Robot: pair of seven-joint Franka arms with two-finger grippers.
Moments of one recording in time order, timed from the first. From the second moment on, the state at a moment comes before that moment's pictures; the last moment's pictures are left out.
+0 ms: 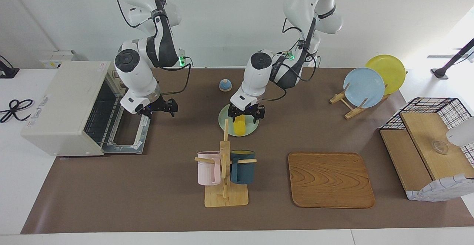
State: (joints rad) left arm -0.62 0.30 -0.05 -1.88 -0.08 2.29 -0.55; right arm 0.13 0.07 0.00 -2.10 0.04 2.06 0.05
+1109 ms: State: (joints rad) left arm -0.19 0.09 -0.02 -1.64 -0.06 1.80 -0.17; right arm 0.61 0.44 0.01 -1.44 0.03 1.84 0.63
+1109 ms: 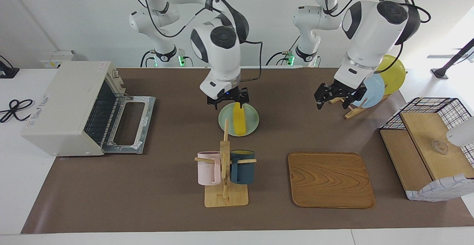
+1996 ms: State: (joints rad) left arm -0.13 0.00 -0.02 -1.64 0.05 1.54 -0.05; right arm 0.79 0.62 0.01 -1.51 -0.10 2.09 0.75
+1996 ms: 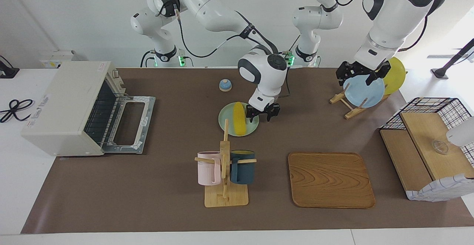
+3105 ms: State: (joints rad) left arm -0.09 0.00 -0.02 -1.68 0.00 1.63 -0.04; right arm 0.78 0.54 -0.01 -1.51 -0.24 1.85 0.66
